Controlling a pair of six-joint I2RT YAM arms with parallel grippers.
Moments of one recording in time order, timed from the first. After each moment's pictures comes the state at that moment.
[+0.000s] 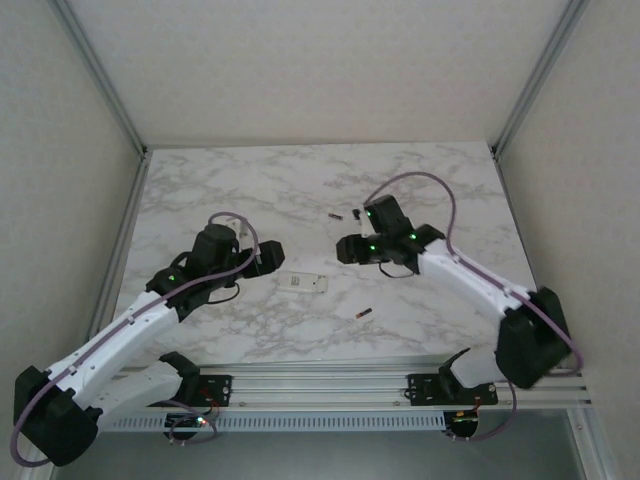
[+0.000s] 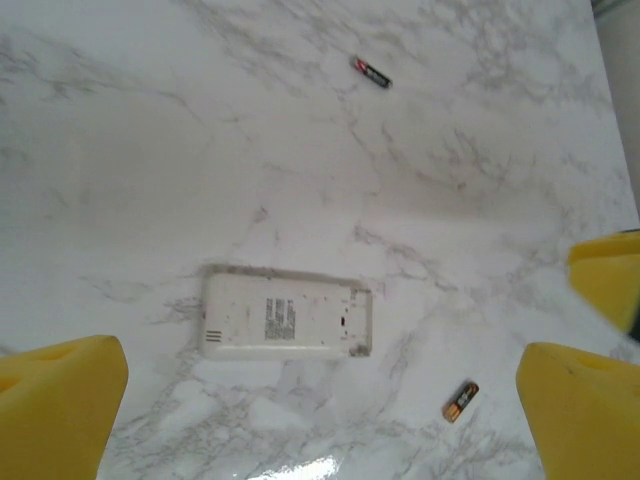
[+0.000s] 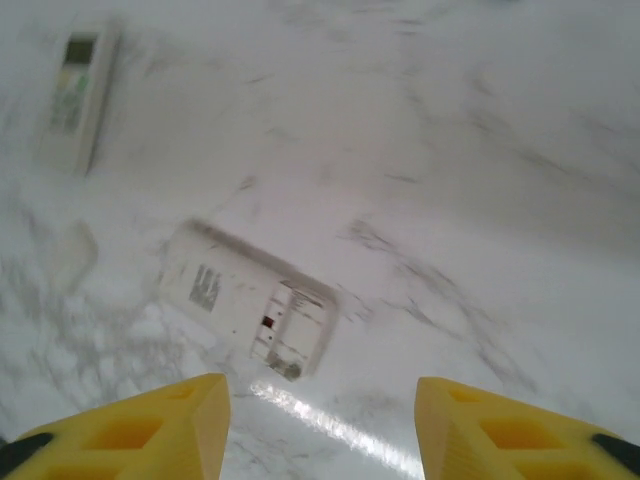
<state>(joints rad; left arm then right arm) -0.54 0.98 0.74 -0.44 0.04 -0.71 0.63 1.36 1.00 -0.55 -0.15 0.53</state>
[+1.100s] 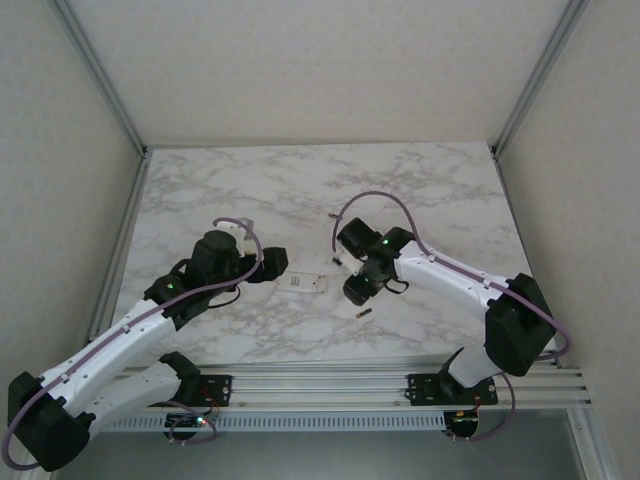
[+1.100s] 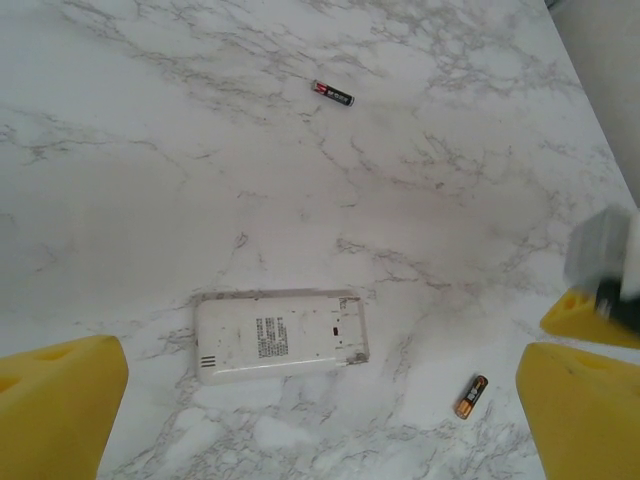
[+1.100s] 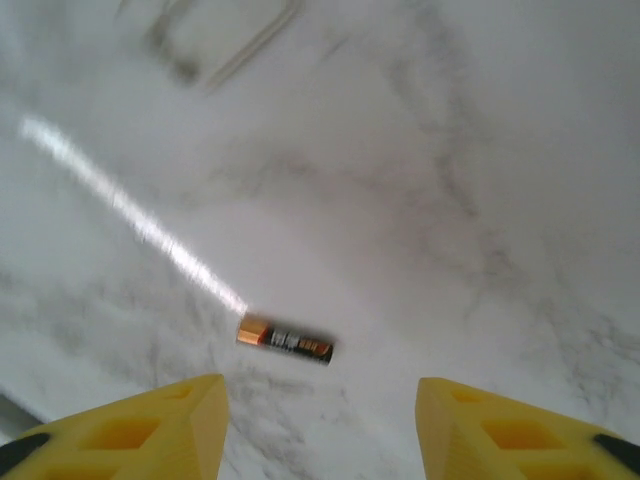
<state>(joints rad) -0.59 0.91 0.71 -0.38 -0.01 -0.60 0.81 1.50 1.13 -0.96 0.04 0.07</state>
